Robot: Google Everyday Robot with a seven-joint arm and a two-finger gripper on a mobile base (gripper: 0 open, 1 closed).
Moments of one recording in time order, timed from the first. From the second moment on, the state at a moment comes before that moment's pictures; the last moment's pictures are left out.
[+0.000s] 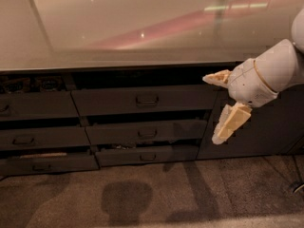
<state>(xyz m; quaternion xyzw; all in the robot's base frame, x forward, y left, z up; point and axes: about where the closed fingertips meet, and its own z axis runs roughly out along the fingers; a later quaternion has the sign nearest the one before) 0.484 -0.158 0.856 -0.68 0.67 0.13 0.28</state>
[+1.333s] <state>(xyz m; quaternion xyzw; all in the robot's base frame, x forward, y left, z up) 0.488 -0.142 0.851 -0.69 0.69 0.02 0.23</state>
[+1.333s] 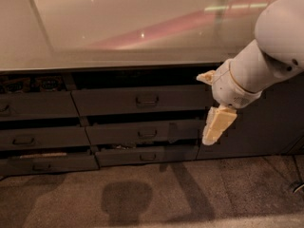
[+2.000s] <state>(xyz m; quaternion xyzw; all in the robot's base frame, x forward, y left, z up) 0.503 -0.149 0.823 -0.68 0.70 0.05 0.22</state>
